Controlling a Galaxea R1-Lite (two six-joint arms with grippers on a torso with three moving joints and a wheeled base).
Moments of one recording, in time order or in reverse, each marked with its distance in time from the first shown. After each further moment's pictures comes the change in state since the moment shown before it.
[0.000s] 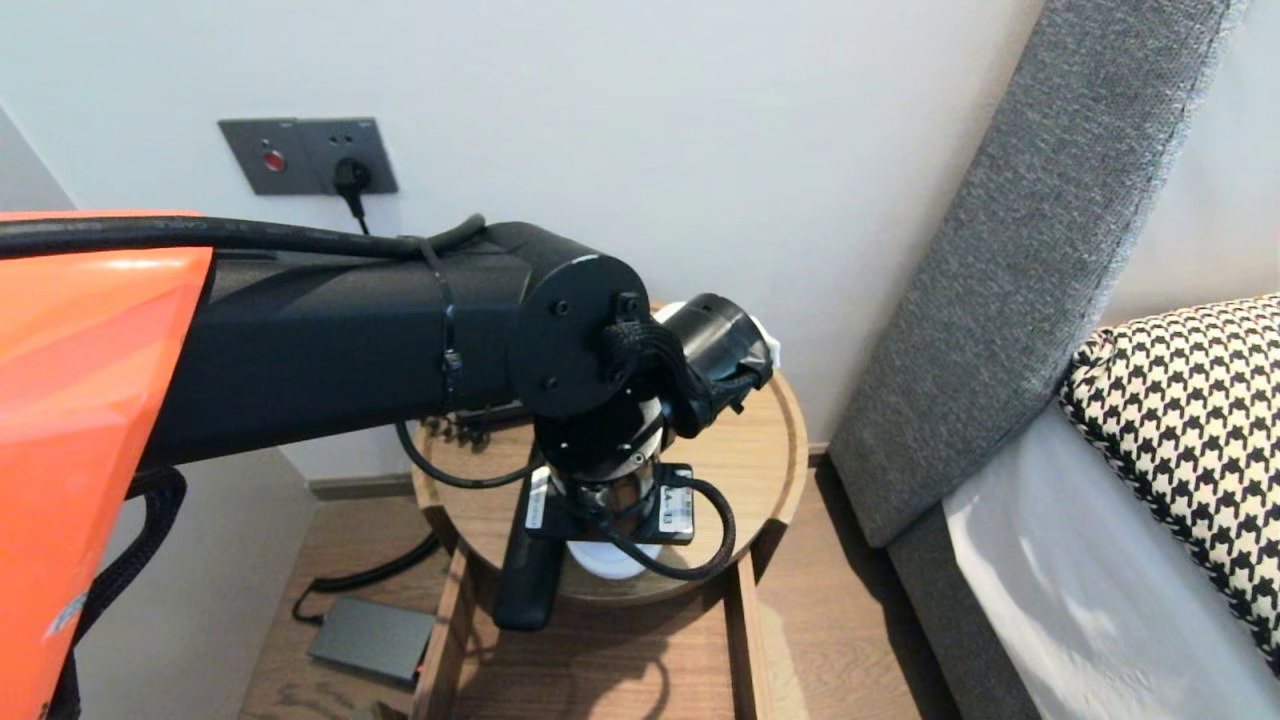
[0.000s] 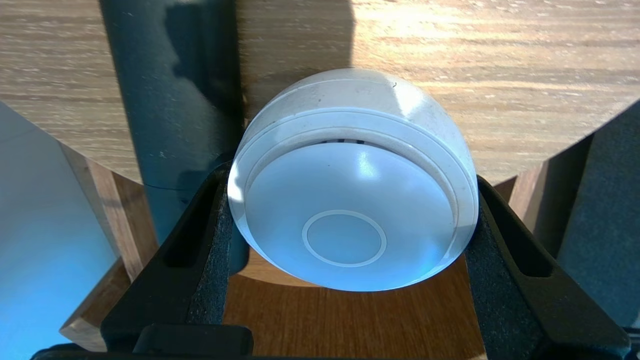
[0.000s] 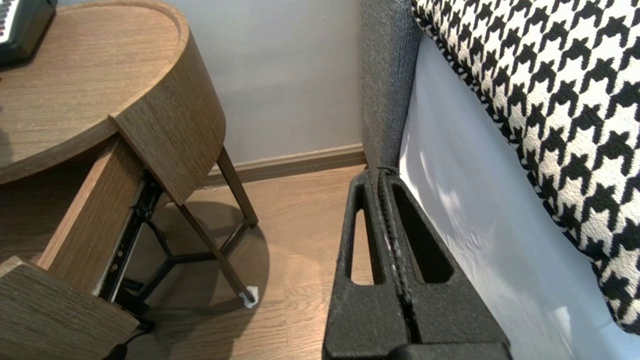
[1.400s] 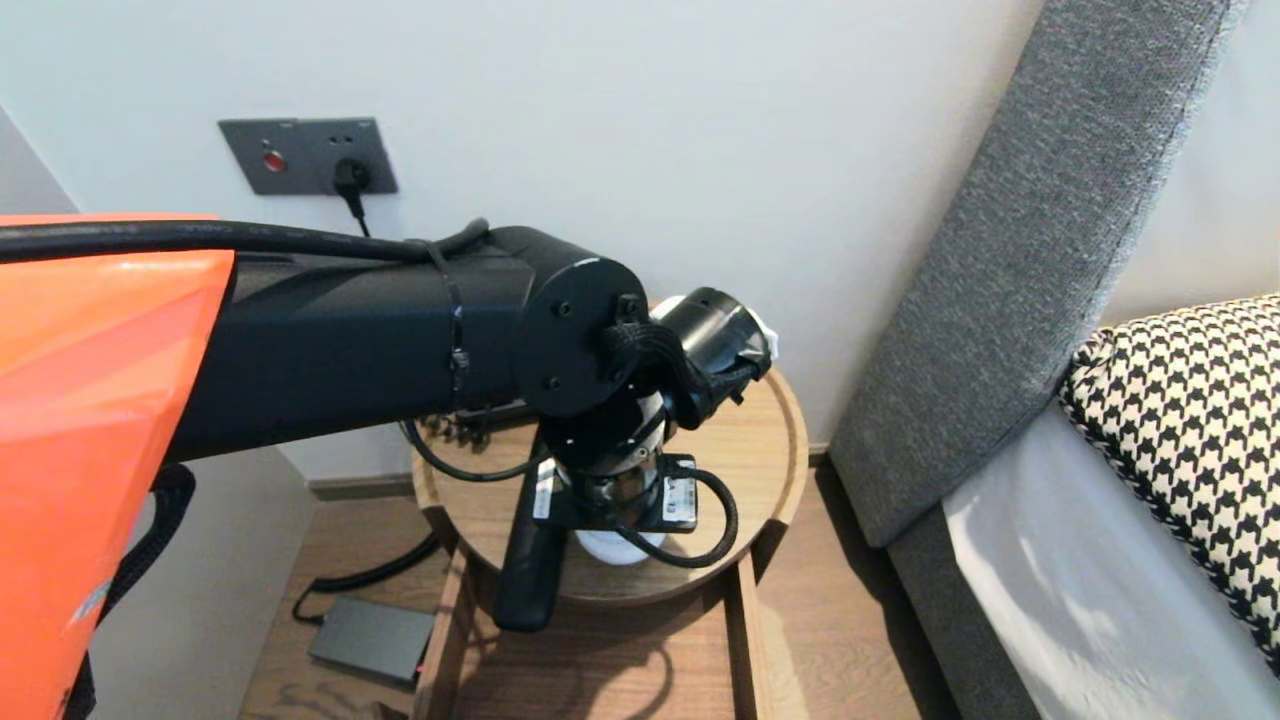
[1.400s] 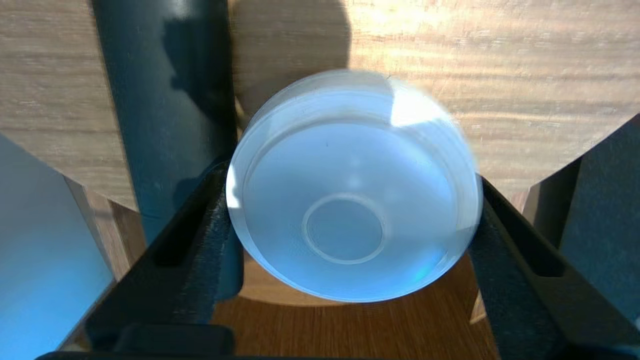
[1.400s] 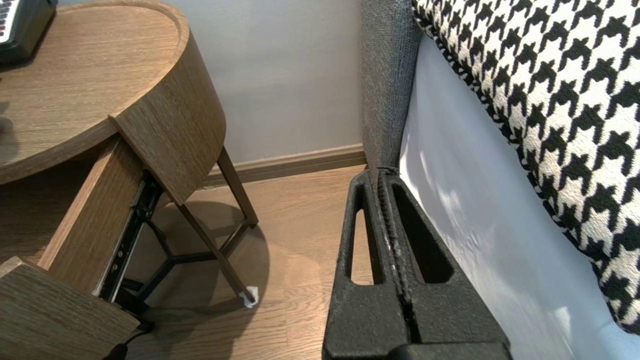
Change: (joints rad) left arm 0.005 0.006 -0.001 -0.046 0.009 0.016; right arm 0.000 0.000 0.000 0.000 0.000 0.000
